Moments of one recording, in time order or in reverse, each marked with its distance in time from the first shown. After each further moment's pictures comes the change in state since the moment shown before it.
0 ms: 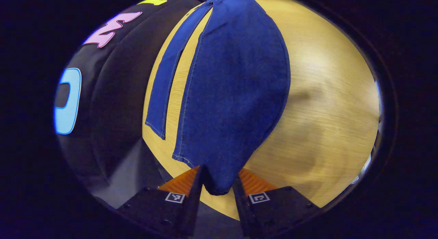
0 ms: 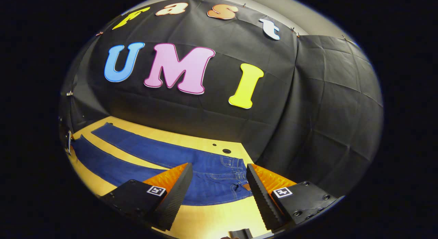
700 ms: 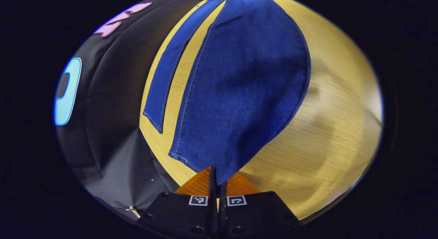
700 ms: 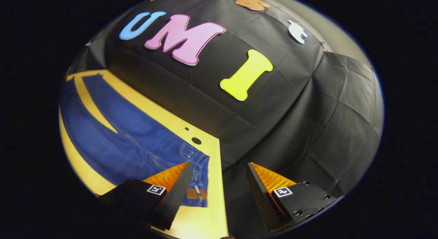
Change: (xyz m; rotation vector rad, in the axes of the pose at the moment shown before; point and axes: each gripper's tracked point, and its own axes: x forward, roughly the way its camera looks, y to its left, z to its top) left arm 0.007 0.002 0.007 -0.043 0.063 0.017; right arm 0.113 -0.124 -0.070 -0.438 0.035 0.038
